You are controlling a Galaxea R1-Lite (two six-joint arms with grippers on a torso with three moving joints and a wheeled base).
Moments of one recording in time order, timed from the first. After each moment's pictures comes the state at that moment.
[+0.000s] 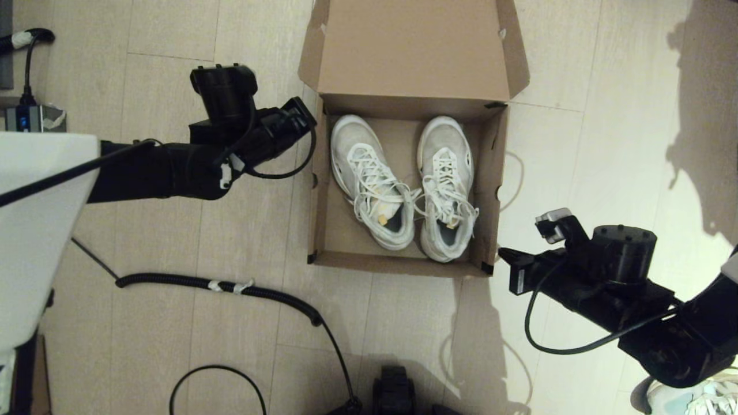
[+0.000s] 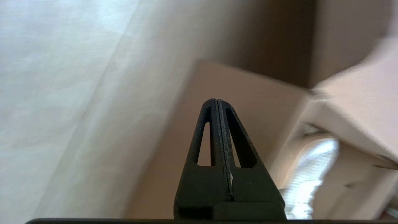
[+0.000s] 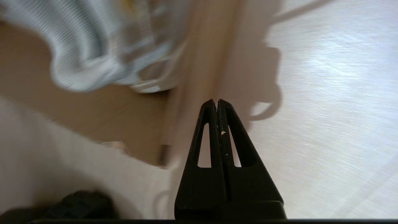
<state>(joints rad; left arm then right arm) -0.32 2.13 -1.83 -0.39 -0.01 -0.56 0.24 1.91 -0.54 -1.18 0.09 -0.03</state>
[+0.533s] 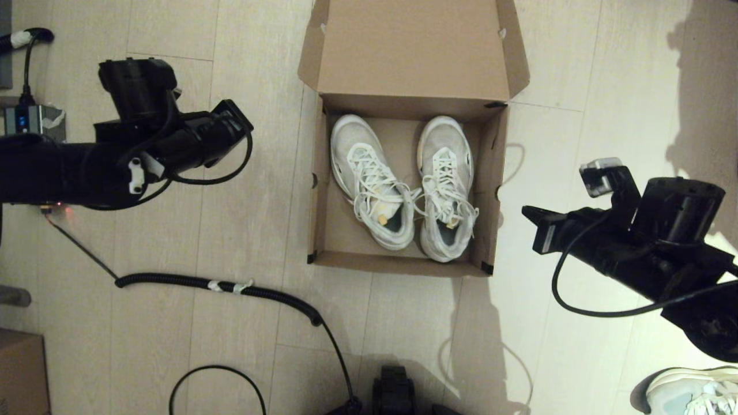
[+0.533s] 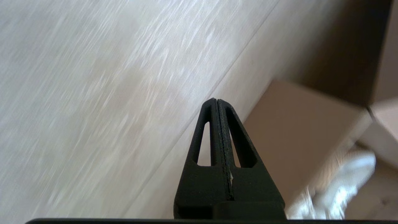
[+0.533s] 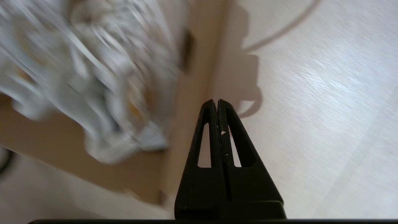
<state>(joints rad) -0.17 1.89 -1.51 -0.39 -0.01 -0.56 0.24 1.72 -0.70 -0.96 0.07 0.05</state>
